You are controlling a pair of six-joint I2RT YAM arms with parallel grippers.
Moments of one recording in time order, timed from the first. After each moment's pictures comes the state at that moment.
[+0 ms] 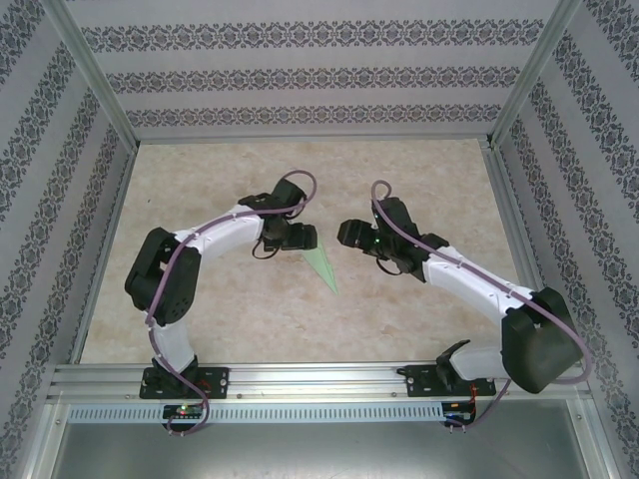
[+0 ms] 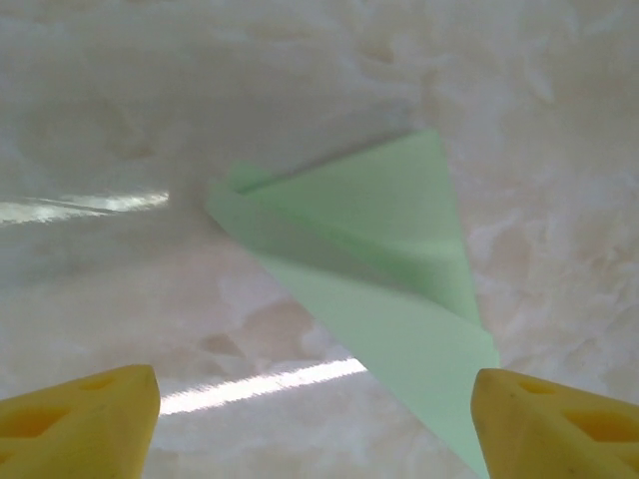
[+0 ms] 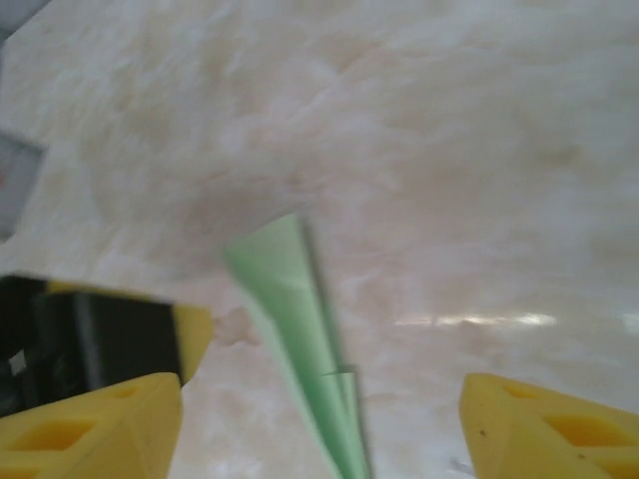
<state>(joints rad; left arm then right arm) -0.61 1.84 1.33 -0.68 0.09 -0.59 0.54 1.32 0.81 -0.26 -0.06 0.73</state>
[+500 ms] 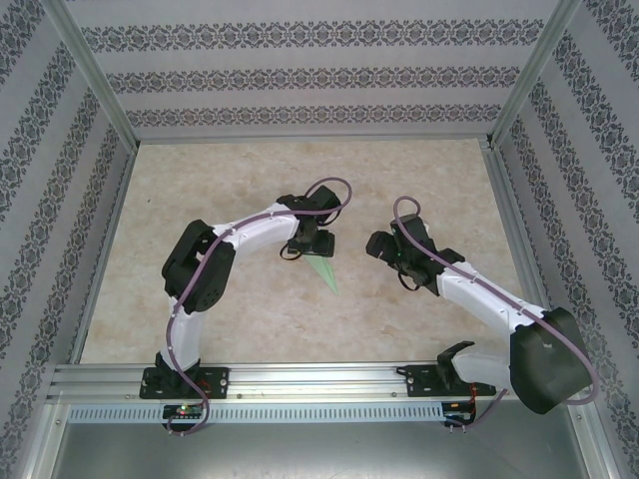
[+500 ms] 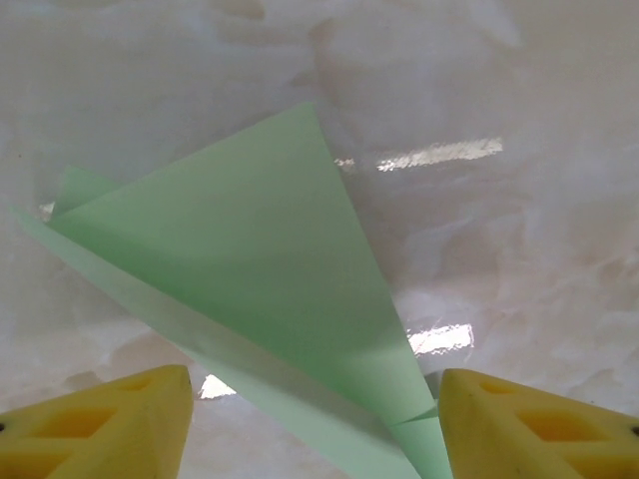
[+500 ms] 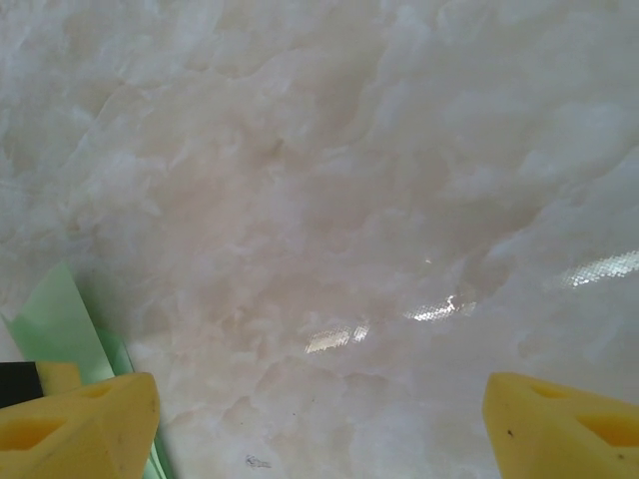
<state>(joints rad) -0.72 2.05 1.55 -0.81 -0.01 -0.63 0.46 1.22 0.66 -0.34 0.10 0.80</state>
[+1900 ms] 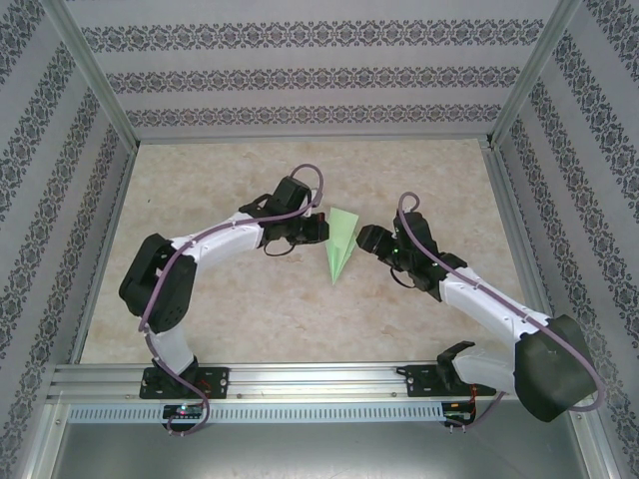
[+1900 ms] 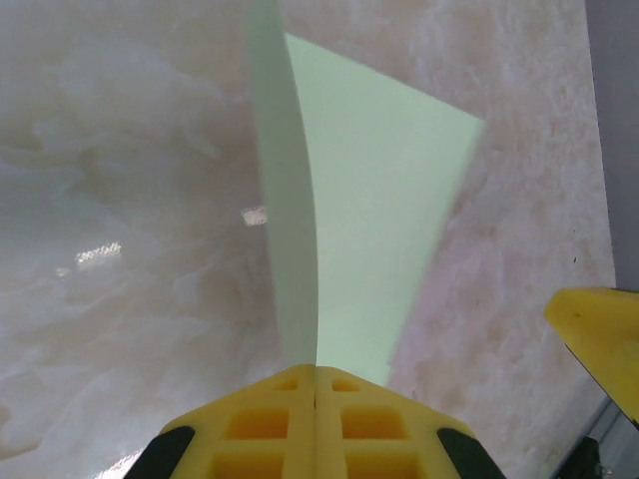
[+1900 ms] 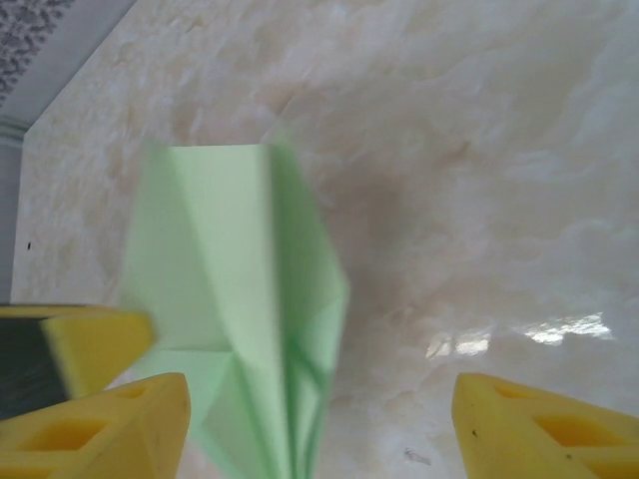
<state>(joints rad) -0.61 1.80 1.22 -0.28 0.40 -0.67 0.49 1.18 0.63 -0.13 -0.07 0.84</state>
